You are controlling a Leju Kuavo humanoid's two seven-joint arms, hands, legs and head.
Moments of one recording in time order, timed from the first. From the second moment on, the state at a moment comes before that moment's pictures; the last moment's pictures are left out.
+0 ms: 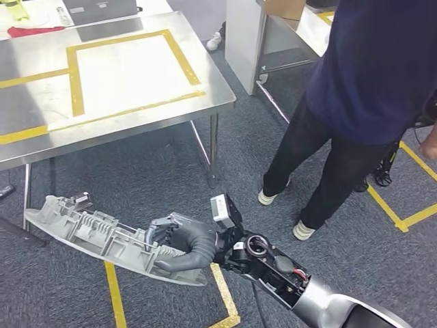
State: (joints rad) left arm -0.11 0.13 -1.05 -0.21 1.17 0.23 0.01; right arm -0.33 0.04 0.77 -1.37 -0.62 0.55 -0.45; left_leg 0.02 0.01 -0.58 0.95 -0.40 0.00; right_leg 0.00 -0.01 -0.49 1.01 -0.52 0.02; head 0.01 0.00
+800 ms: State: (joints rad) left arm -0.11 0.13 -1.05 -0.21 1.17 0.23 0.01; right arm -0.33 0.04 0.78 -1.37 -0.63 0.55 -0.43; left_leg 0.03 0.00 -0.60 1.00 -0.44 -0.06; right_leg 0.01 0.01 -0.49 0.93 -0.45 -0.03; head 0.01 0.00
